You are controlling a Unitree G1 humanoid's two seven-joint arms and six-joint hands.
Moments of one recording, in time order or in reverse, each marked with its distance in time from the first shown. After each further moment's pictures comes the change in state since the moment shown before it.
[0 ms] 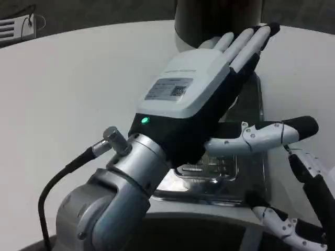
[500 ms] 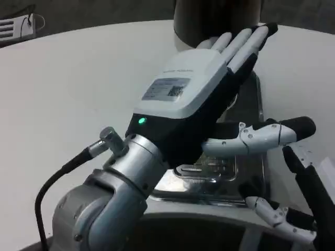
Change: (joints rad) left arm 0.008 0.003 0.010 -0.012 -0.001 -0.004 -0.009; right arm -0.076 0.006 0.037 0.040 0.009 0.061 0.000
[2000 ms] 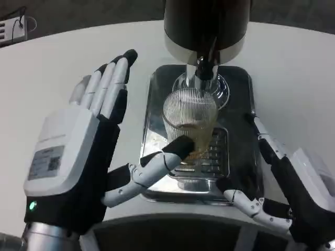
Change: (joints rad) left arm 0.581 -0.047 0.256 -0.148 -0.014 -0.198 0.378; right arm -0.123 -0.002 0.076 0.103 0.014 0.008 -0.006
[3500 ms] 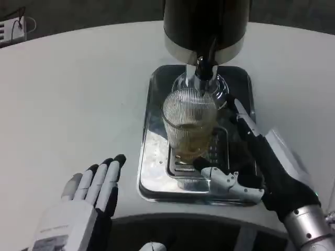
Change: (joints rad) left arm 0.374 0.015 -0.043 0.125 0.145 -0.092 0.133; right arm -0.254 0.043 0.047 0.297 0.141 -0.055 -0.038
